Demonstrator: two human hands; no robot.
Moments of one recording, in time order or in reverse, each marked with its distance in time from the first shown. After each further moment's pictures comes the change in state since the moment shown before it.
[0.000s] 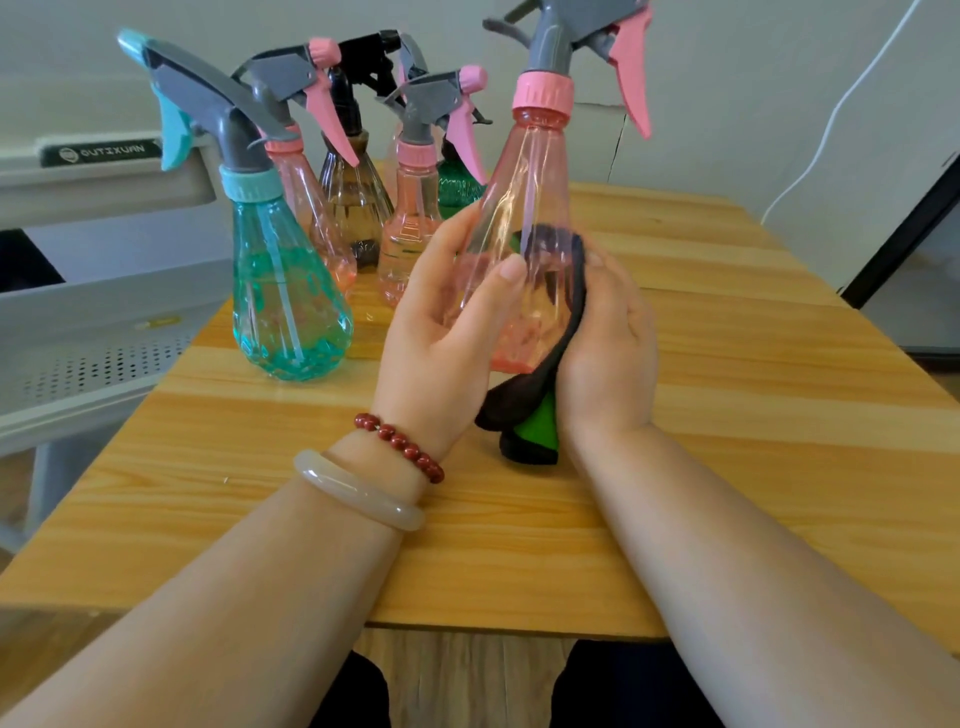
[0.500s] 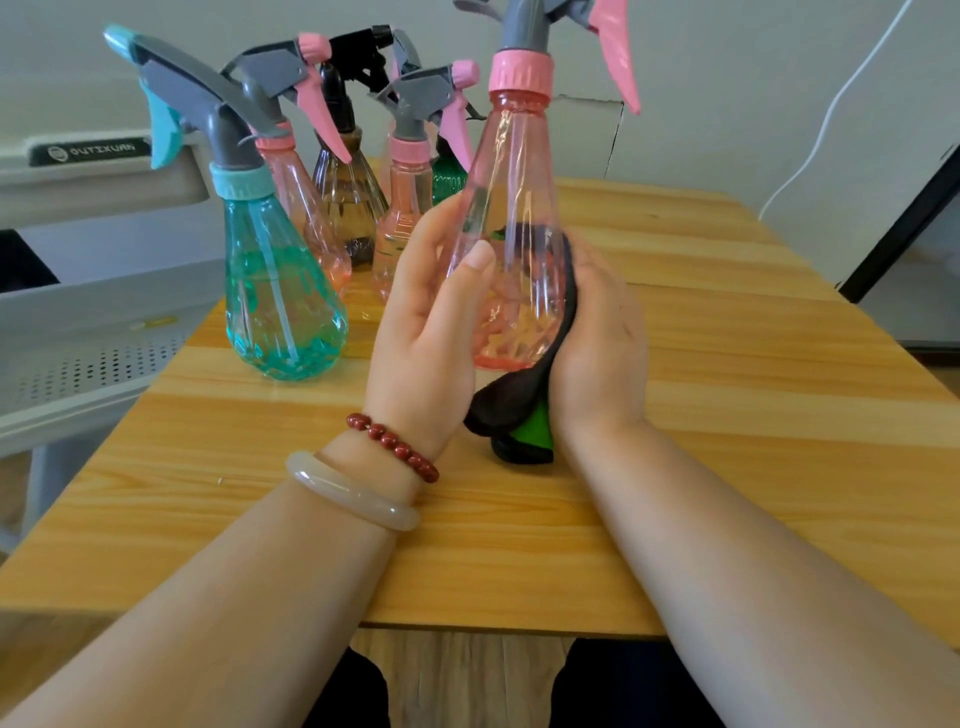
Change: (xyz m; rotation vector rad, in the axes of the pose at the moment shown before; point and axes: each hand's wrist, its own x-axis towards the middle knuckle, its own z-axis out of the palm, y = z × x) left_hand 0.002 0.000 -0.001 -0.046 0.000 0.006; right_hand -0.003 -0.005 0.001 -0.015 -0.034 -0.001
